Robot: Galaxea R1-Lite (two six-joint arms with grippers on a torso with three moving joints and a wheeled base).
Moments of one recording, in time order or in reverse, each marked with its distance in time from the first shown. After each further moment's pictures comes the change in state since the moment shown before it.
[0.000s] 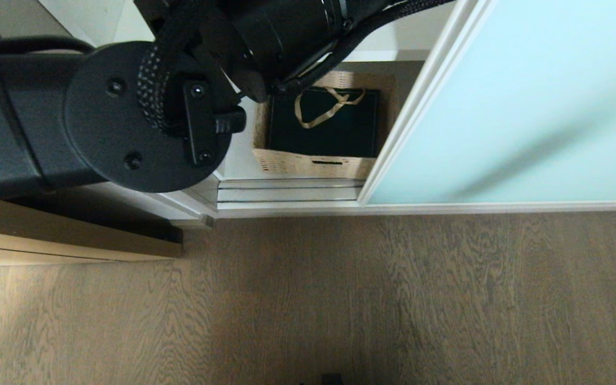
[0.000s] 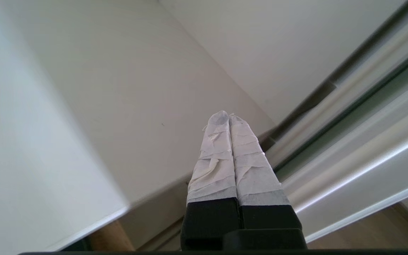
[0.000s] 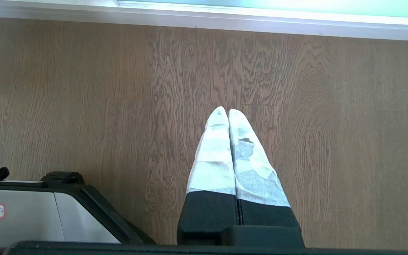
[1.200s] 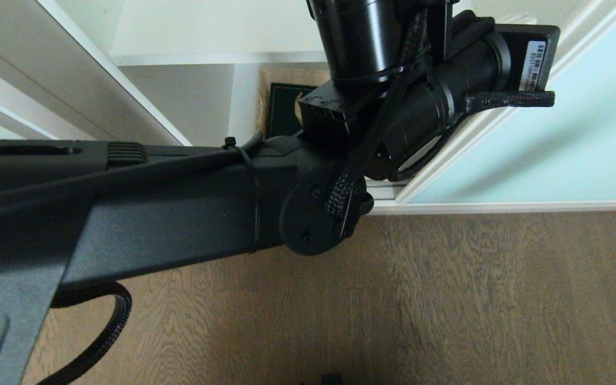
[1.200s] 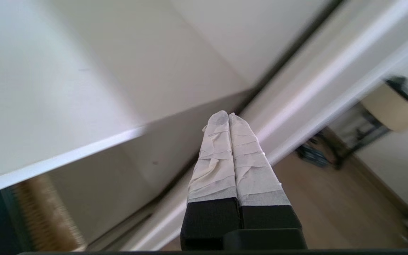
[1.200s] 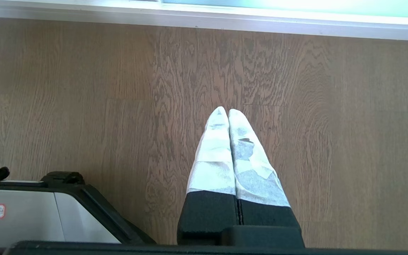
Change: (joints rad) left arm -0.095 0.223 -0.102 -0.054 0.024 0.021; right arm 0.000 0.000 0.000 0.000 0.000 0.000
